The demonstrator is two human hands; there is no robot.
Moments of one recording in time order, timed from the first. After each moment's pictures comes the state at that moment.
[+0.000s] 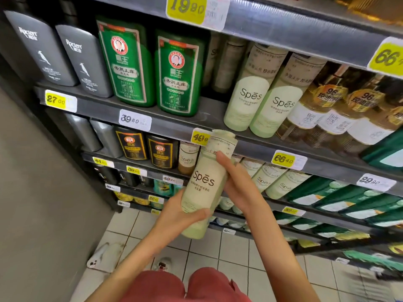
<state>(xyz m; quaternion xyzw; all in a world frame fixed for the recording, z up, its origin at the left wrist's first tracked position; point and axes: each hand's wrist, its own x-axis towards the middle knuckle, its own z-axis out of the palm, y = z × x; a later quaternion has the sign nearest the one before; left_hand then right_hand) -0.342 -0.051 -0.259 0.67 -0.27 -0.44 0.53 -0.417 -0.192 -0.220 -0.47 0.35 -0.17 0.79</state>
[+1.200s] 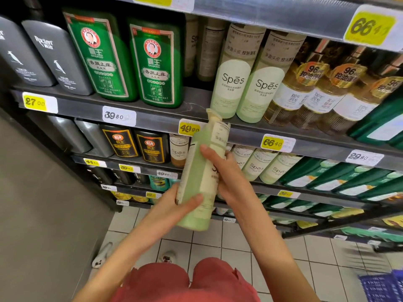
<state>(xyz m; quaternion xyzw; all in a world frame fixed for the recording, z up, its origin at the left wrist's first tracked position) -0.347 -0.041 -0.231 0.65 -0.28 -0.51 0.49 -0.425 -0.175 -0.218 -0.43 0.34 -0.21 0.81</state>
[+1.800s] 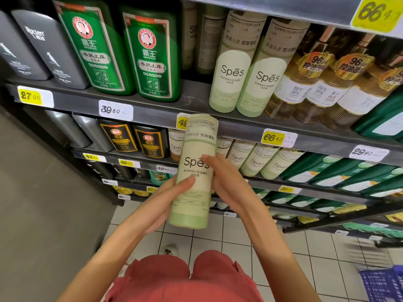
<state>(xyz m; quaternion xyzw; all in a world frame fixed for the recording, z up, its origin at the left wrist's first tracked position) -0.336 -0.053 -0.241 0.49 -0.17 -0.63 0.58 -0.438 -0.175 -0.234 -0.47 0.31 -0.14 0.81</state>
